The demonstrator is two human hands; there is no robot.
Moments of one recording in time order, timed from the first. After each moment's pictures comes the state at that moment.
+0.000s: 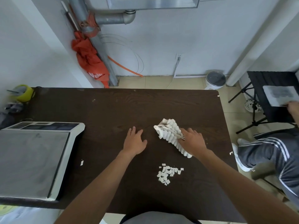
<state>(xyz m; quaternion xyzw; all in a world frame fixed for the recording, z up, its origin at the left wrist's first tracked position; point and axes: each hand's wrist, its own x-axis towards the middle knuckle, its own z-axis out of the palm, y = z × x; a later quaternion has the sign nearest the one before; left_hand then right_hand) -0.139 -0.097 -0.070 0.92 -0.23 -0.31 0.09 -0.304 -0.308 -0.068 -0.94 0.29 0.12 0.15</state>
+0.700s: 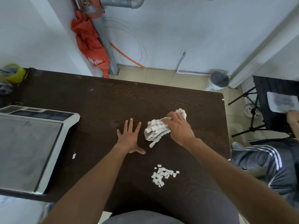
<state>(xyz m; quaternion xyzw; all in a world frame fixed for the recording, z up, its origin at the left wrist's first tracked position) -0.120 -0.094 -0.080 0.88 -0.30 -0.36 -0.04 -0.237 -0.312 -0.055 -0.99 0.07 -0.02 0.13</state>
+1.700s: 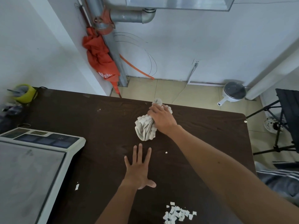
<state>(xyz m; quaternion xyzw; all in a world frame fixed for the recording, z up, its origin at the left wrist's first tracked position) -0.120 -0.098 -0.094 0.87 -0.31 -0.37 -0.06 -0.040 -0.315 -0.074 -1.00 -0.01 0.02 0.09</state>
